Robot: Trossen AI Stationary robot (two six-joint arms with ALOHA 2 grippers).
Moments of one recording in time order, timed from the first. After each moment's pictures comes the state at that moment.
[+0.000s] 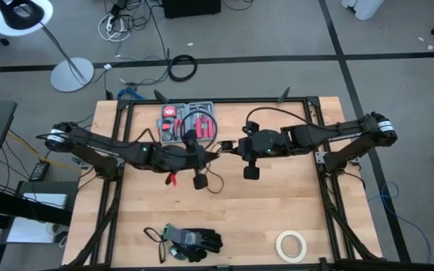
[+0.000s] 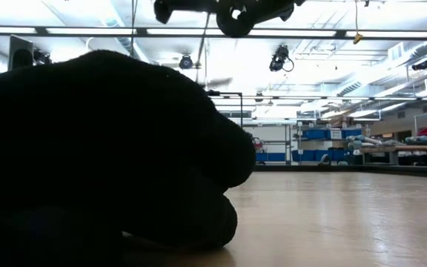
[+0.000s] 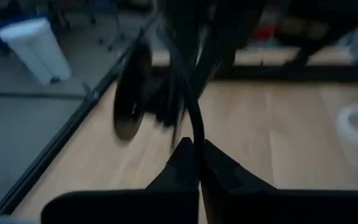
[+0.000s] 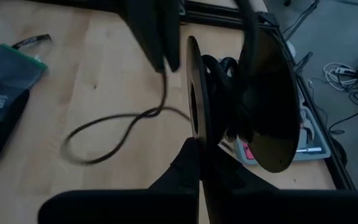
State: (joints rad) left arm -0.21 1.39 1.11 -0.12 -0.47 -0.07; right arm 0.14 1.40 1.29 -0.55 0.30 -0.04
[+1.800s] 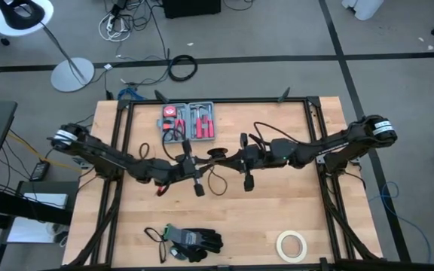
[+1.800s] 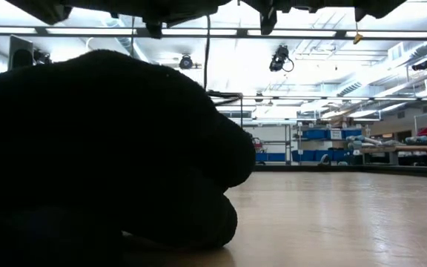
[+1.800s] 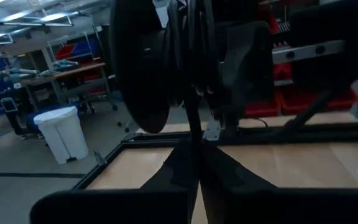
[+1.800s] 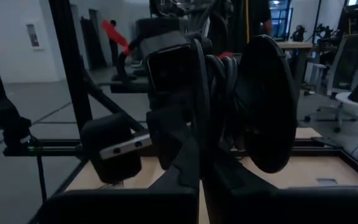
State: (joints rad) left arm -0.29 1.48 0.70 0.84 -0.59 0.18; right arm 0.16 1.41 0.80 0.66 0.10 0.03
